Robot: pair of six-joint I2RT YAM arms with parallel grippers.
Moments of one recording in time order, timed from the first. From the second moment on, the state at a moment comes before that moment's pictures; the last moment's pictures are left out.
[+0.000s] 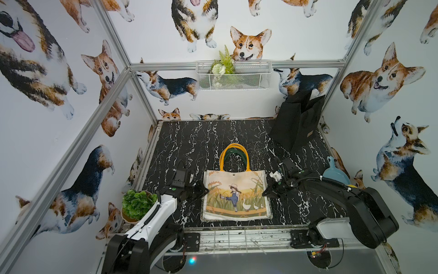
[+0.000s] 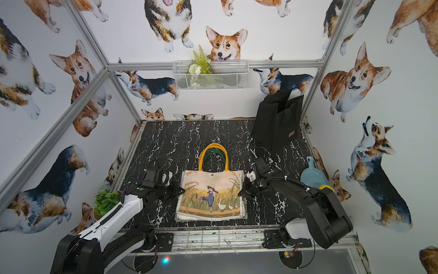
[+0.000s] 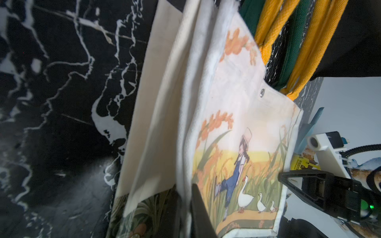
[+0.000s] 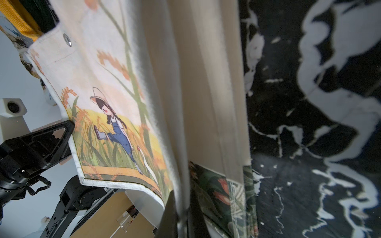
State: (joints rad) left arm -0.24 1.01 0.44 -0.48 0.47 -0.76; right arm 0.50 1.34 0.65 -0.55 -0.62 0.82
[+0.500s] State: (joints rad) left arm -0.24 0.99 0.45 -0.48 0.46 -0.77; right arm 0.50 1.31 0.66 -0.56 -0.57 0.81
